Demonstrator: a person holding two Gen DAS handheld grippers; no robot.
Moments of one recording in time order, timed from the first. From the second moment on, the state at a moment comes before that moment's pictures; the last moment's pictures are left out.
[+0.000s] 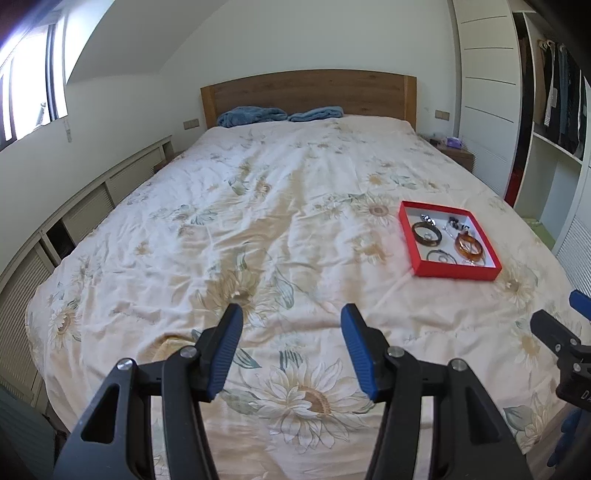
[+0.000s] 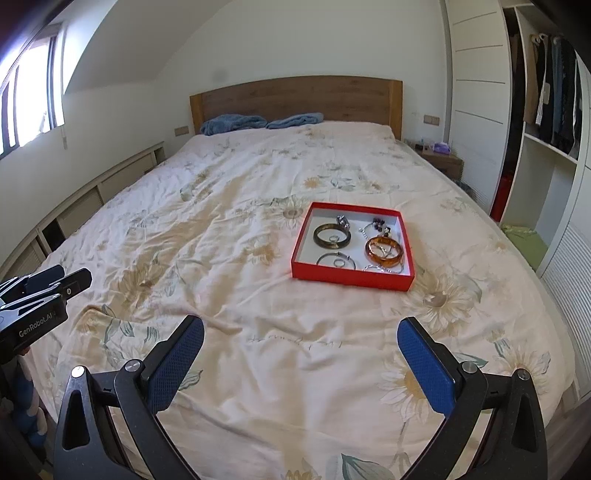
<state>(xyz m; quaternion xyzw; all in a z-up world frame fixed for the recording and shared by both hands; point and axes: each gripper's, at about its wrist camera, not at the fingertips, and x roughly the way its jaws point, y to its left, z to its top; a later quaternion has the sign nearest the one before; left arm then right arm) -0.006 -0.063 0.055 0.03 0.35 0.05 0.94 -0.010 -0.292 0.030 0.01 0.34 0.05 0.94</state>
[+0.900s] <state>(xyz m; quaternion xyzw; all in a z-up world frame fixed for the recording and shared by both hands) 0.012 -0.063 0.028 0.01 0.38 0.01 0.93 0.011 -0.282 -0.004 -0.01 0.39 0.05 0.92</state>
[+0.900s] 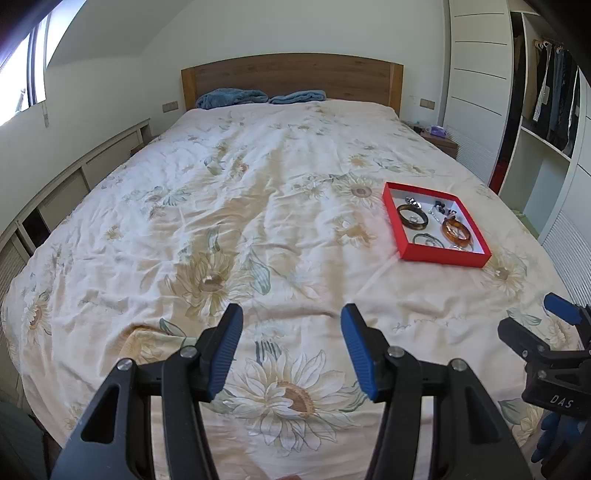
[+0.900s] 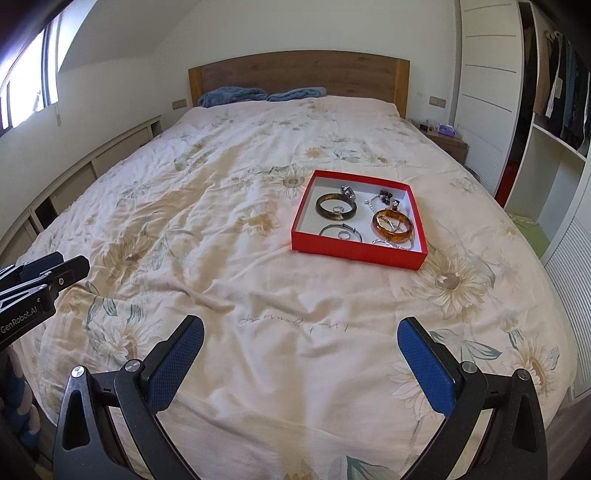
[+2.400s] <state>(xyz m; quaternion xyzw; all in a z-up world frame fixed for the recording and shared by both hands) 0.008 -0.064 0.027 0.01 0.38 0.00 0.93 0.009 -0.282 -0.002 -0.01 0.39 0.05 0.92</state>
